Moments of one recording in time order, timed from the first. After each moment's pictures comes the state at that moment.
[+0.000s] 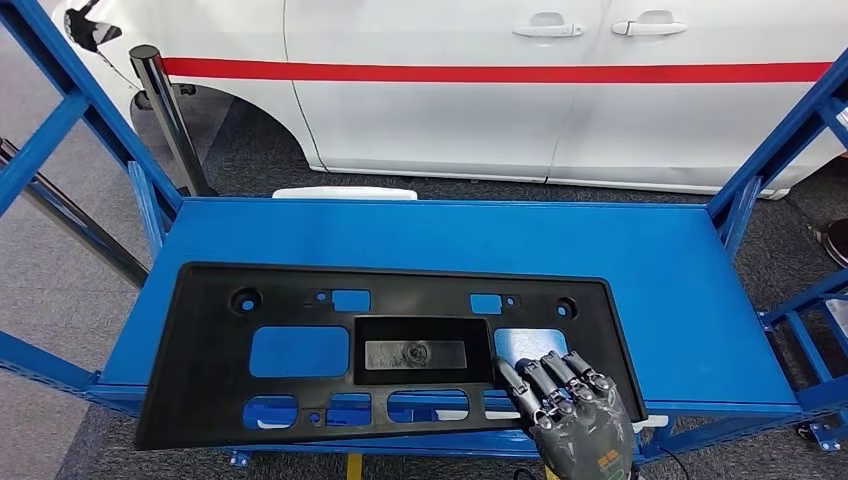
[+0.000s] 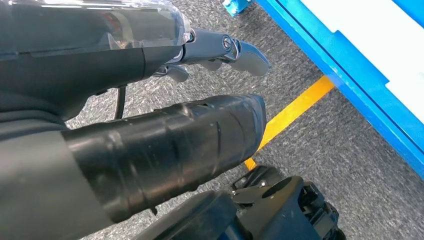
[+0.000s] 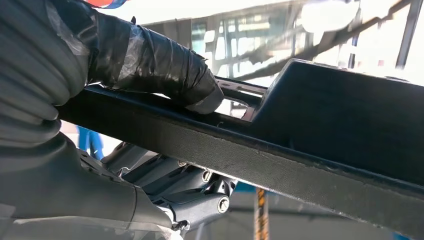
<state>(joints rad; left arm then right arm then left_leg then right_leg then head) -0.07 -0.15 1.02 -0.21 -1.41 0.17 -0.39 0.12 -0.20 0.47 -1.95 1.56 -0.69 -0.04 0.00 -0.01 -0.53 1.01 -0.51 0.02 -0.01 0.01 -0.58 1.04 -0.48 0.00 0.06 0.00</state>
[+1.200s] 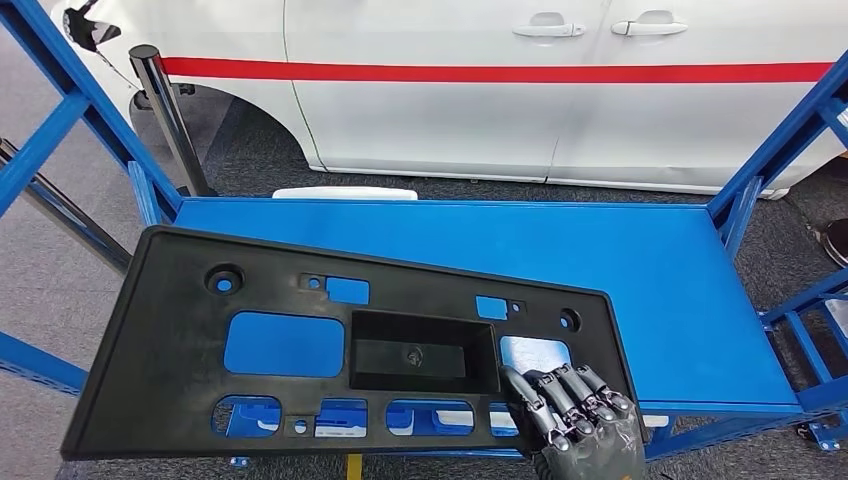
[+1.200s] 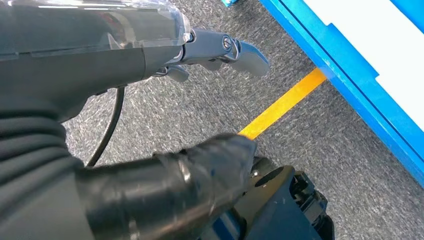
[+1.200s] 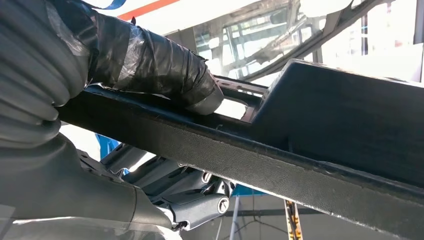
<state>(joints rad) -0.07 -0.15 1.05 -0.21 -1.41 0.13 -0.43 0.21 -0.11 0.46 -2.03 1.51 -0.69 -0.08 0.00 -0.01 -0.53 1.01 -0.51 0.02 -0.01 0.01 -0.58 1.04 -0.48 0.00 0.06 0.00</state>
